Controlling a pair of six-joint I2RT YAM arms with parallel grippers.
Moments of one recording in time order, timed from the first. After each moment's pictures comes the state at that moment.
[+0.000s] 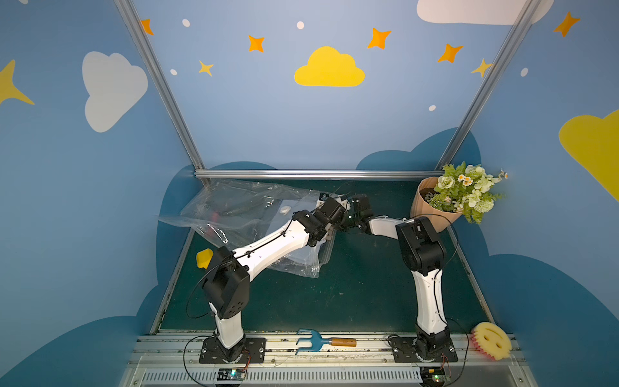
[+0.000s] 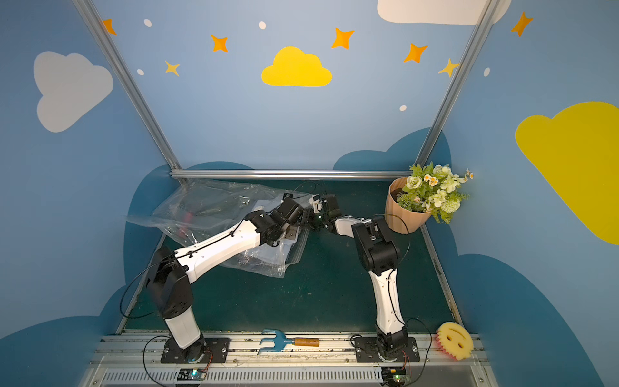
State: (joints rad) left arm -0.78 1.80 1.56 -0.76 -0.46 -0.49; right arm 0.44 2.23 1.43 0.16 -0.74 0.81
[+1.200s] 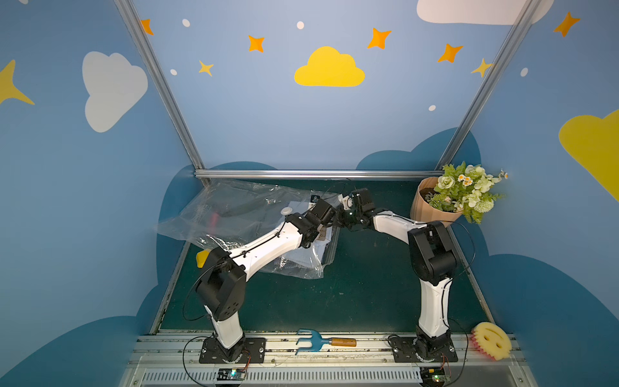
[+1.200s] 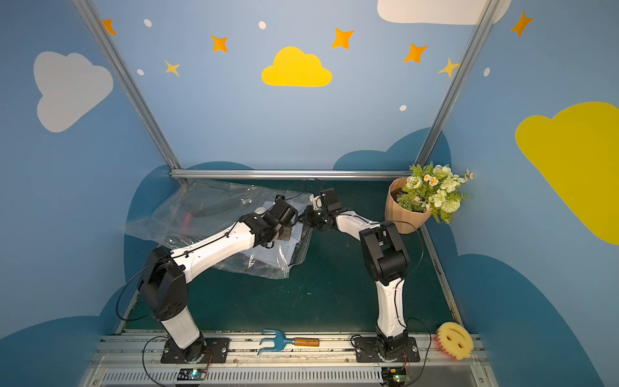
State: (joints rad) left arm -0.72 1.76 1.43 -0.67 -0.41 -0.51; right arm 0.45 2.06 1.41 -0.12 -0.62 0.75
